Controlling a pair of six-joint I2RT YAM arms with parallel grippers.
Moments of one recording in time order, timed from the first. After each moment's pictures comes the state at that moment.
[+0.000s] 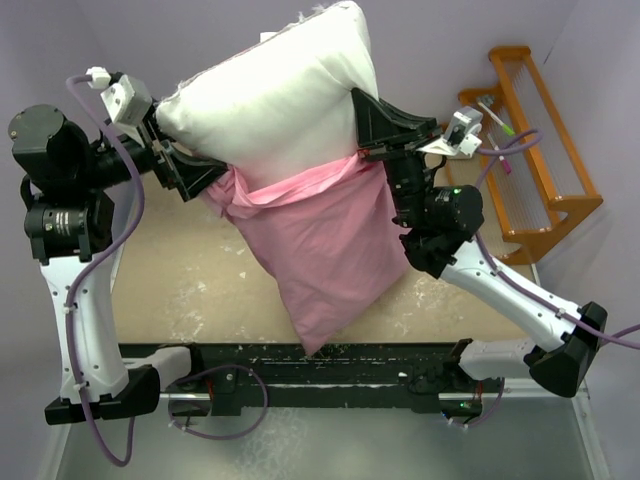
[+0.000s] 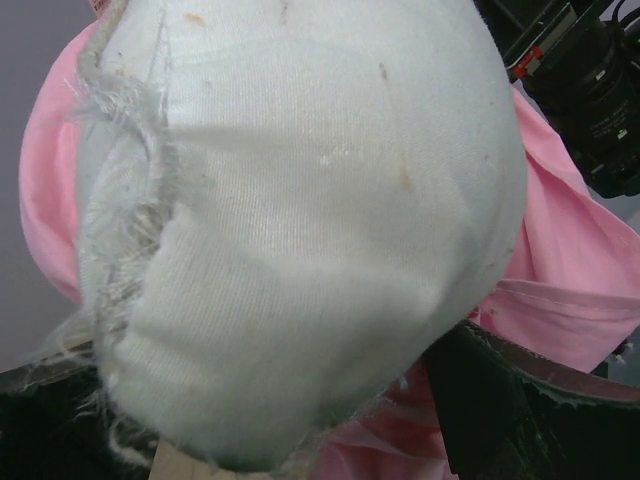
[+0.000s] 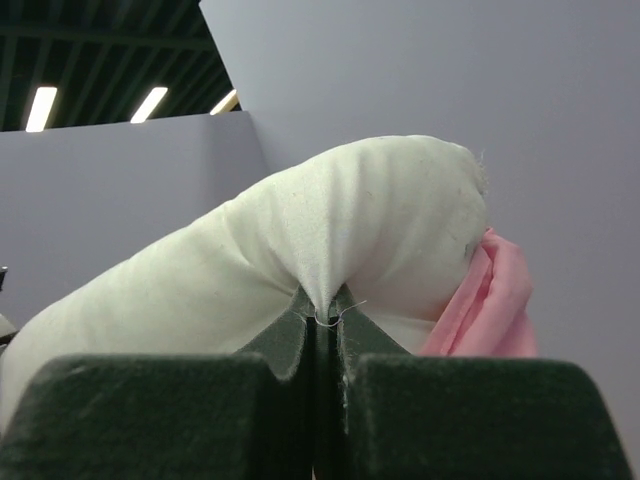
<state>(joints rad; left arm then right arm) 0.10 1.15 1.80 -0.57 1.12 -0.06 0.85 1.26 1.26 0.85 0.30 0.20</state>
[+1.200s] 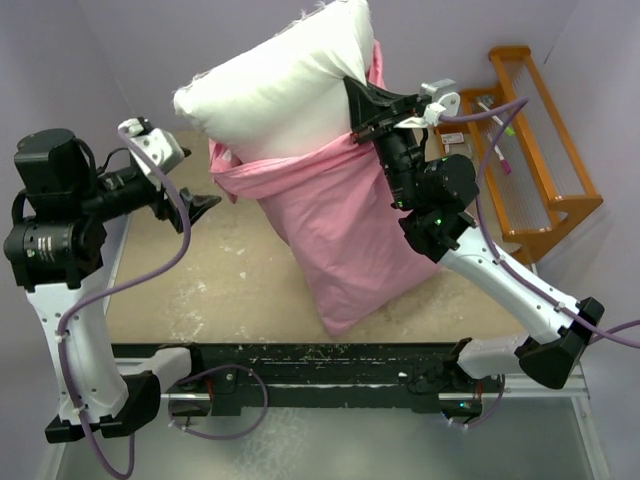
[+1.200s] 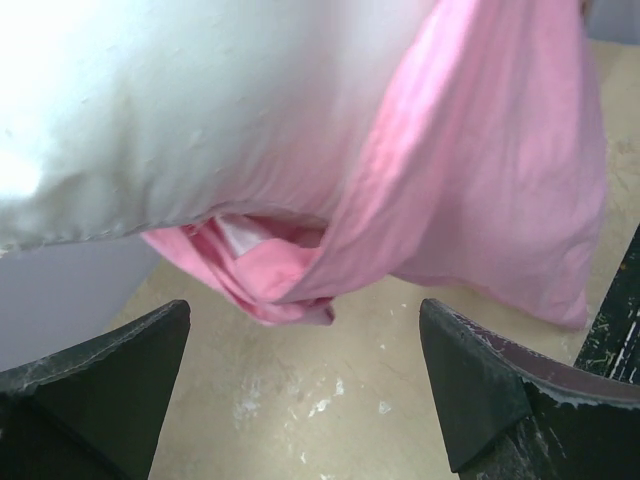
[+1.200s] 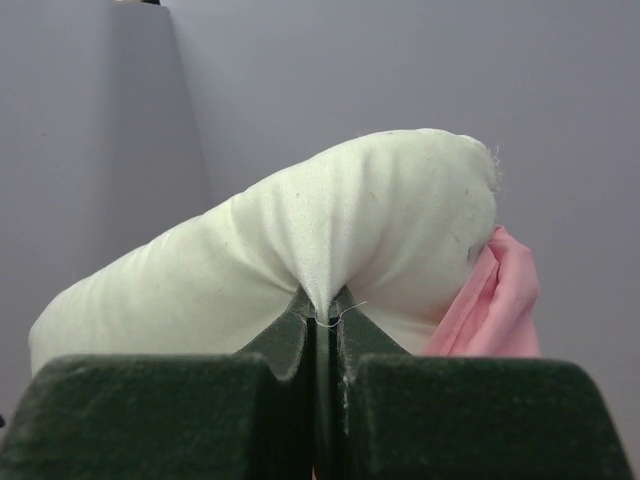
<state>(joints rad) 0.10 1.13 1.88 -1.09 0.90 0.55 0.80 1.32 1.44 0.58 0.30 0.00</state>
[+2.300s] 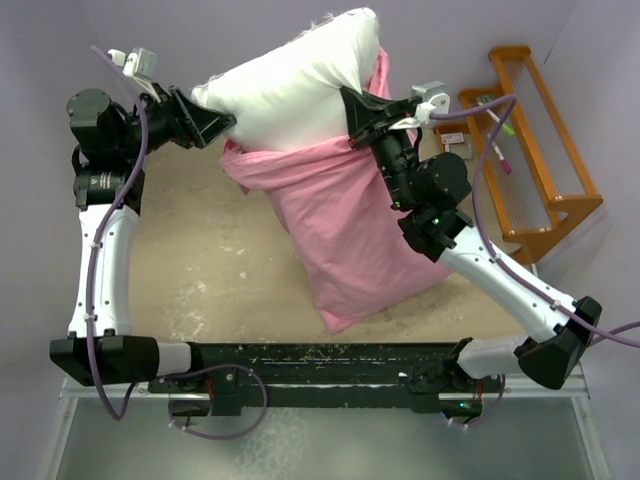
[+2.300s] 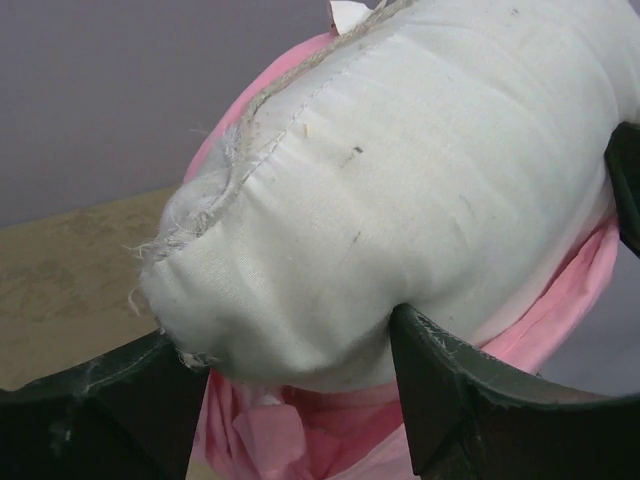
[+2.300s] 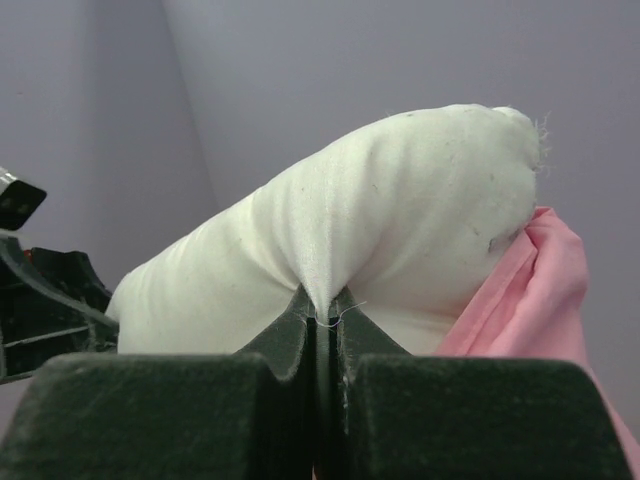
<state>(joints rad) 0.09 1.30 1.57 -0.22 0.86 -0.52 0.78 1.32 1.39 0.53 0.28 0.03</state>
